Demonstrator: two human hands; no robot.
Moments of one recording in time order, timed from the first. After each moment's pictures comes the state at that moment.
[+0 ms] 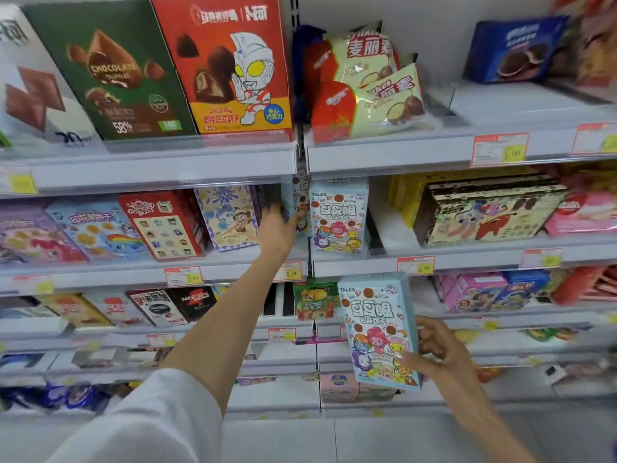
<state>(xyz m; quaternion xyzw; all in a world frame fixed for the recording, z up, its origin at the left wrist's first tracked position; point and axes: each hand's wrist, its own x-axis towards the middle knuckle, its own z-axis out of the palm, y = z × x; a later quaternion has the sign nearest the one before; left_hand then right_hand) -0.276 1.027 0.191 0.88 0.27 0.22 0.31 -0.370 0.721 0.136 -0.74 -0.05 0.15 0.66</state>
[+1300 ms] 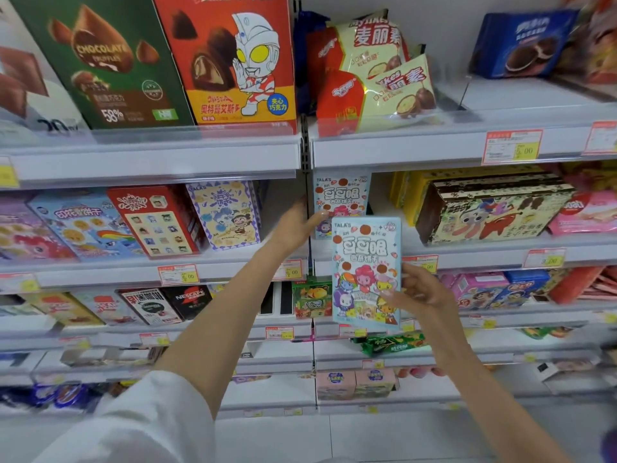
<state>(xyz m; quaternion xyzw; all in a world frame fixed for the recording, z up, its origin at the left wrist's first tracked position) -0.274 1.013 0.203 0.88 0.11 0.09 0.45 -0.329 0.766 0.176 -0.72 -0.08 0.09 0.68</state>
